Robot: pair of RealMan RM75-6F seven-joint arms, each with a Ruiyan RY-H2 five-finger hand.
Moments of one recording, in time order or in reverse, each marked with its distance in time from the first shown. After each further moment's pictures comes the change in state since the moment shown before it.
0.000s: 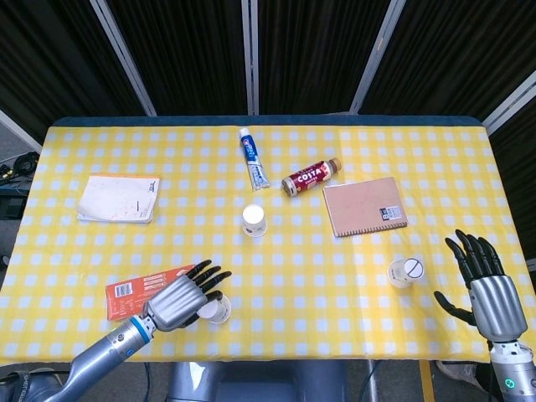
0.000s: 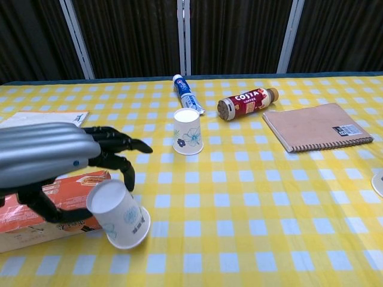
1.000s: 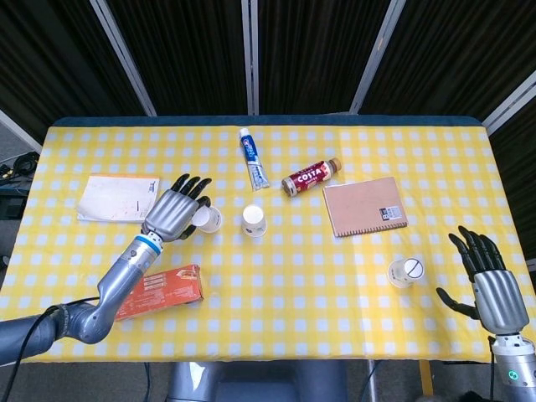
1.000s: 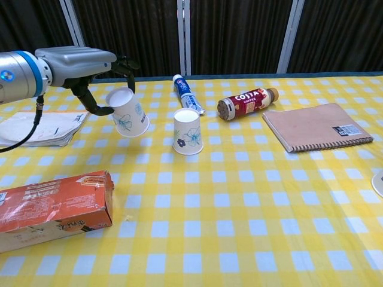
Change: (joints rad) left arm -0.268 -0.140 -0.229 0.355 -0.532 -0.010 0.075; right arm 0.020 0.012 0.009 0.018 0.046 -0.058 0.084
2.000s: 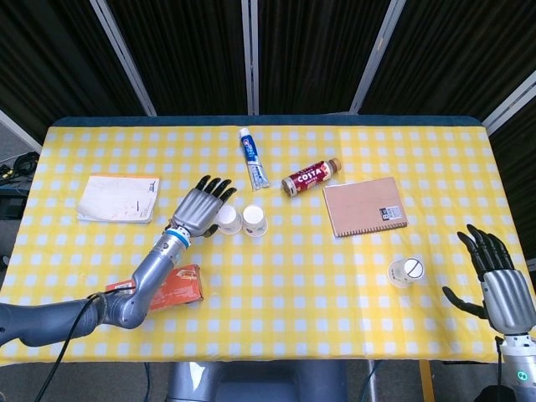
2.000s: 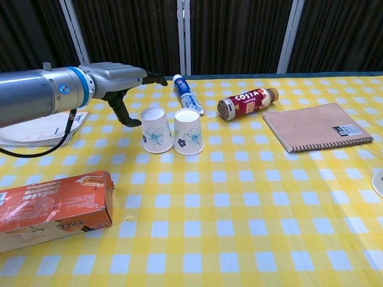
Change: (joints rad) left arm -0.155 -0.136 0.043 0.129 -0.190 -0.002 0.061; right arm -0.005 0.017 0.003 0.012 0.005 0.010 0.061
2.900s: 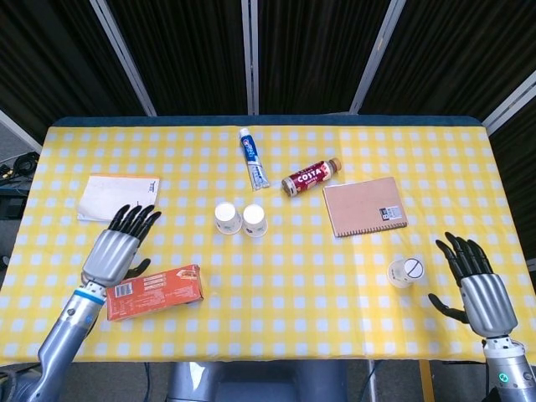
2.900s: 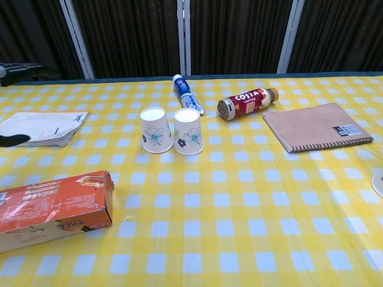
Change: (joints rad) left arm 0.460 0.275 0.281 -0.322 0.503 0.519 -0.244; right arm 0.012 -0.029 -0.027 -0.027 -0.022 -0.049 -0.133
